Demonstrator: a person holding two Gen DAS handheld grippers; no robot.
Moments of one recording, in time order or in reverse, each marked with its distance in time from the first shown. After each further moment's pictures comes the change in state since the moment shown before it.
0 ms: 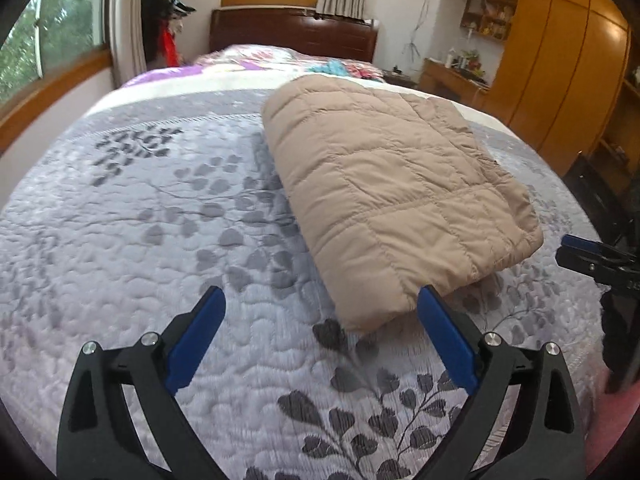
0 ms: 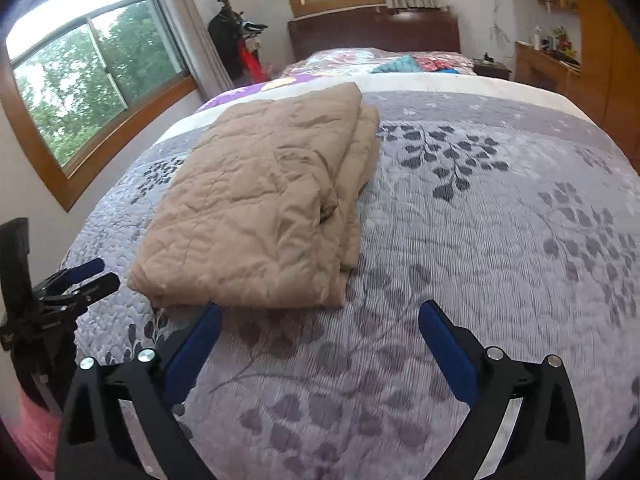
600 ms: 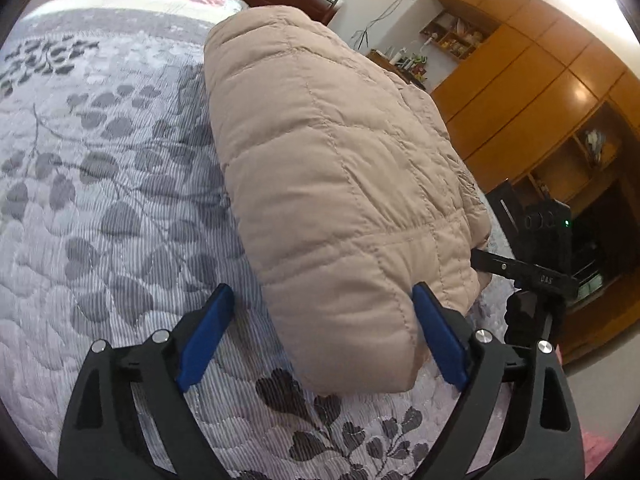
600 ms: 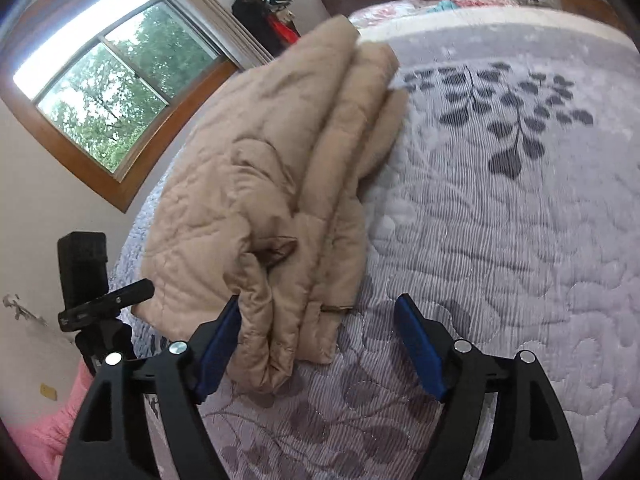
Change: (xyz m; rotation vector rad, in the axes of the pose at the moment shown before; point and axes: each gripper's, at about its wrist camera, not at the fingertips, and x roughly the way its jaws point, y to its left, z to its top) left arm 0.095 0.039 0.007 -0.164 0.119 -0.441; right arm 0.091 -0.065 0.026 0.078 0.153 0.341
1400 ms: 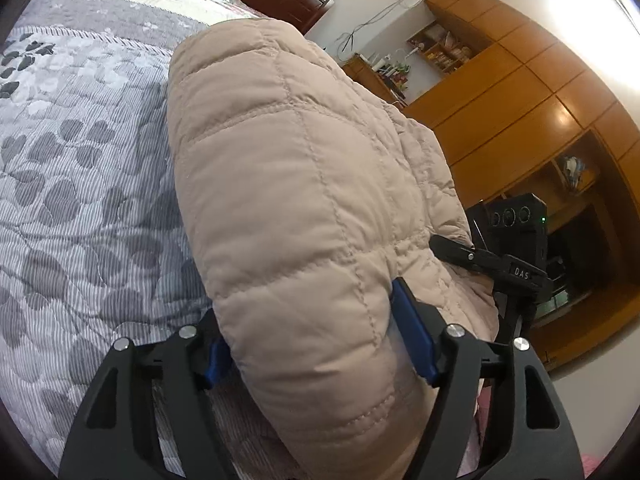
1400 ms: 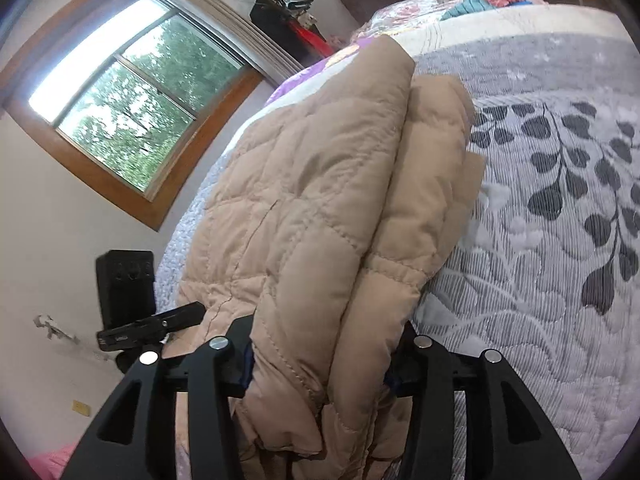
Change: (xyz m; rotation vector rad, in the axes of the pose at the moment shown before) left arm 0.043 0.017 0.060 -0.068 0.017 -0.159; right arm 0.051 0.019 0.090 0.013 -0.005 0.152
